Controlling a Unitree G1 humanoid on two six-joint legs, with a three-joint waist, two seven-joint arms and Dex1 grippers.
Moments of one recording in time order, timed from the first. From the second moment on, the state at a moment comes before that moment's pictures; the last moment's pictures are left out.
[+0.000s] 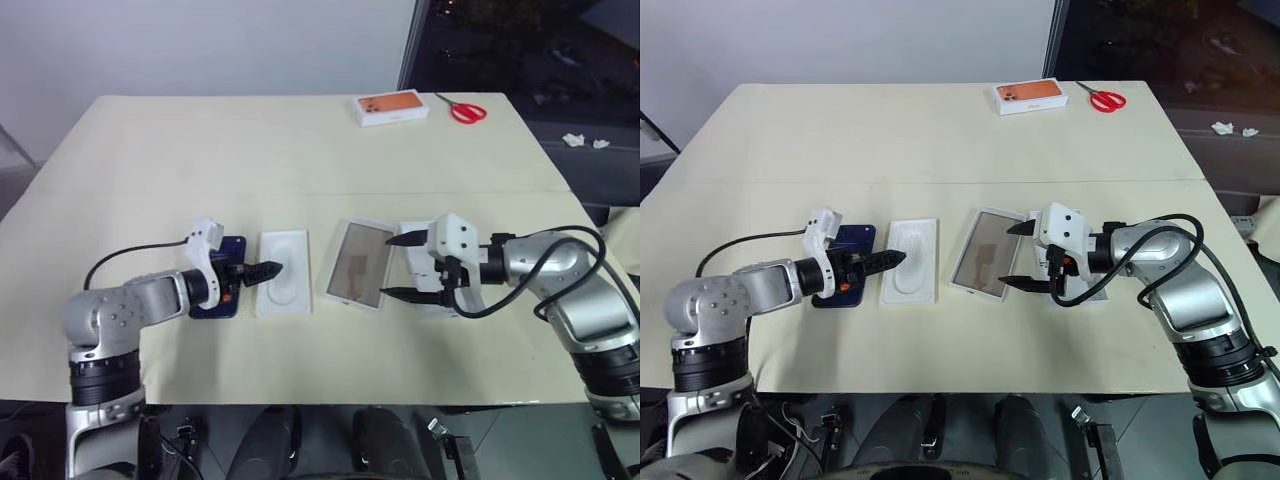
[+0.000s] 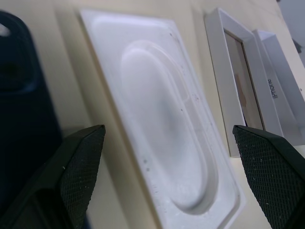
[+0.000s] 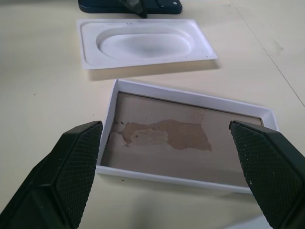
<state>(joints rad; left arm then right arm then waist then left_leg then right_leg) -0.41 0.40 0.33 -0.19 -0.81 1.39 -0.35 -0.42 -0.82 0.10 -0.21 0.30 0.38 1.13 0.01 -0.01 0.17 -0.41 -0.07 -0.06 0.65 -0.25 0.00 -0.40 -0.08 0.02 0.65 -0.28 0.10</state>
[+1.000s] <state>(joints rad) -0.55 0.22 0.42 -0.08 -0.69 1.59 -0.20 -0.41 -0.80 0.10 -0.21 0.30 0.38 1.10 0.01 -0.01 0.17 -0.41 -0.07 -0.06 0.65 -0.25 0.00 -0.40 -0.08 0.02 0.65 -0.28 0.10</state>
